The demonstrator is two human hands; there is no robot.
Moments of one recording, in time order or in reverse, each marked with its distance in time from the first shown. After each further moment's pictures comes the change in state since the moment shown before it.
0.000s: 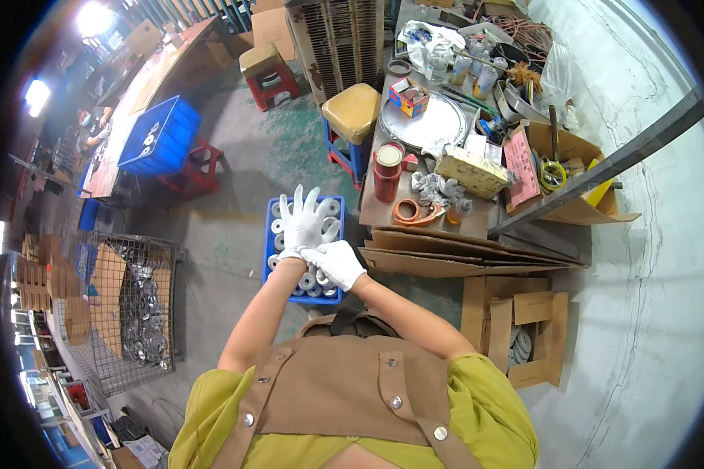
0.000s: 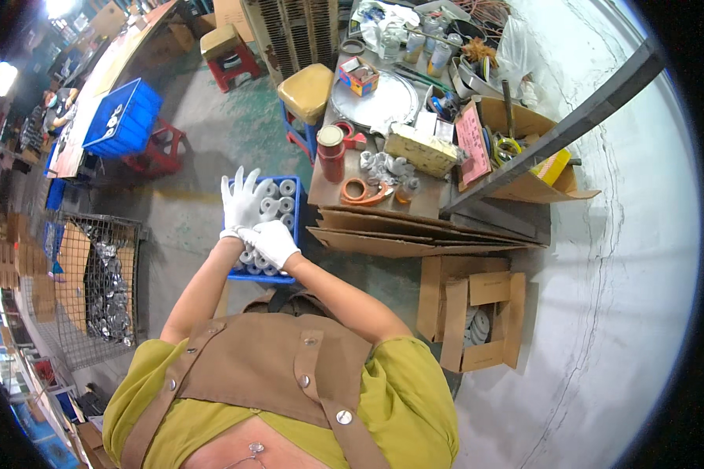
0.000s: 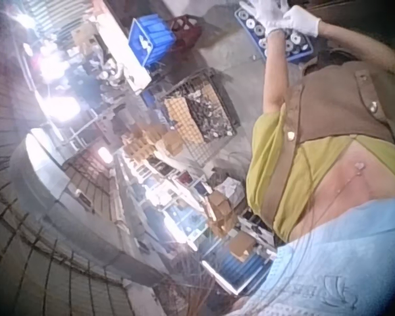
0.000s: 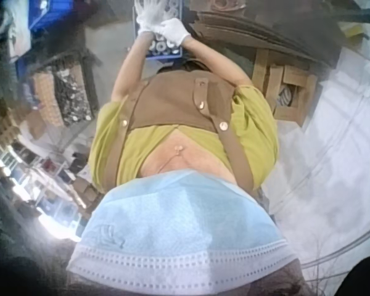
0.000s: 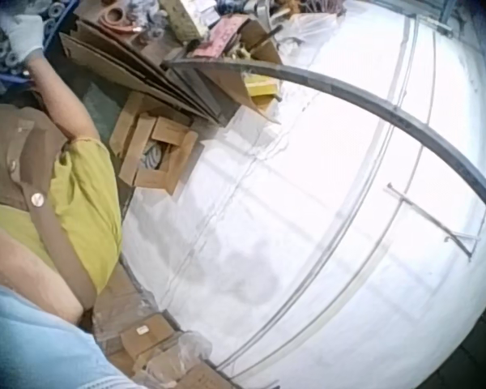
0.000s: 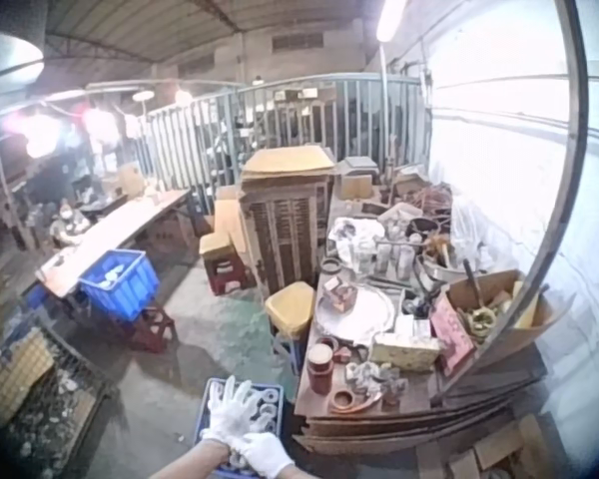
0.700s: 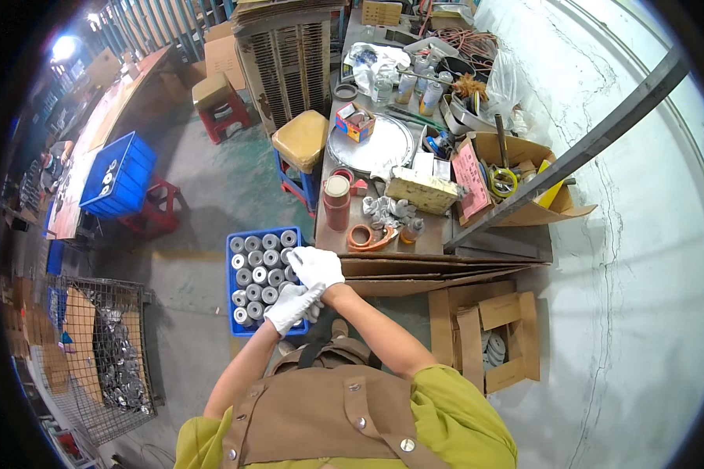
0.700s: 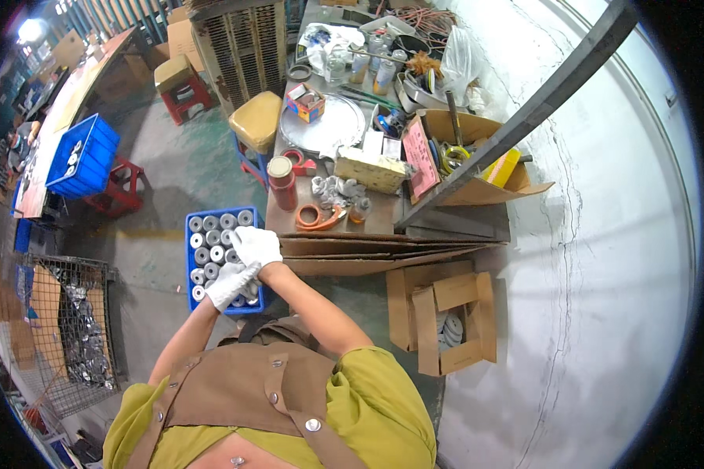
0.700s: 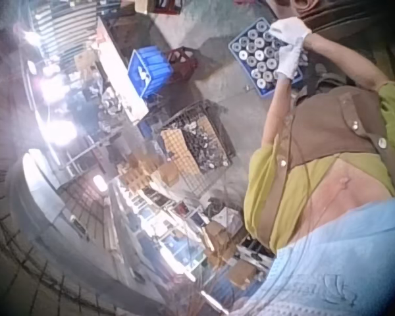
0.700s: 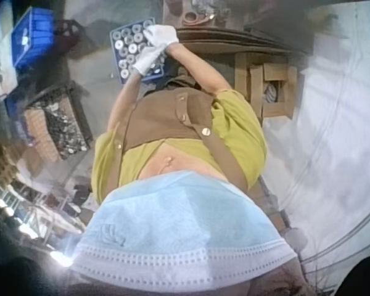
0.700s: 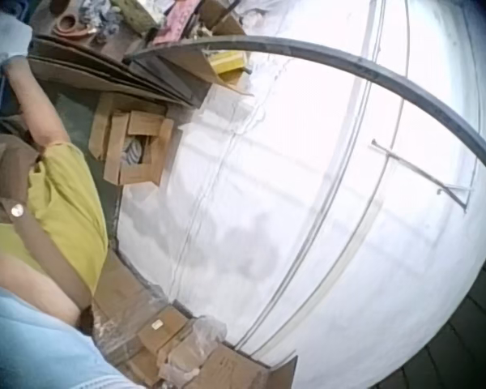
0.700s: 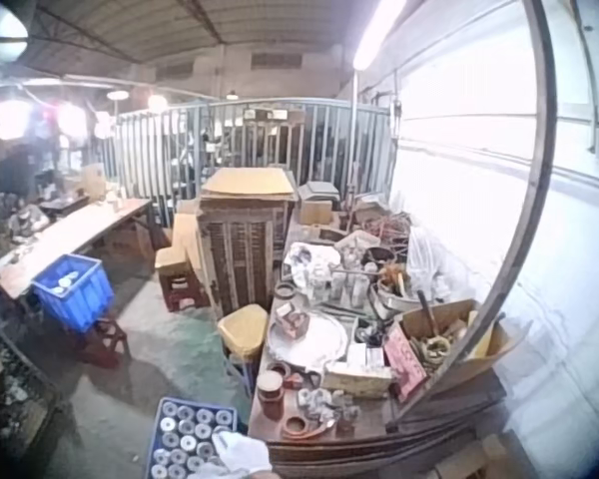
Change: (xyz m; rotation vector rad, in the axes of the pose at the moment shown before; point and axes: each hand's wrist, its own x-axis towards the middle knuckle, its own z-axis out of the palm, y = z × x) left_hand -0.038 0.056 -0.028 -1.477 -0.752 -0.705; right_hand 0.032 0.047 -0.033 -0.456 0.307 -0.013
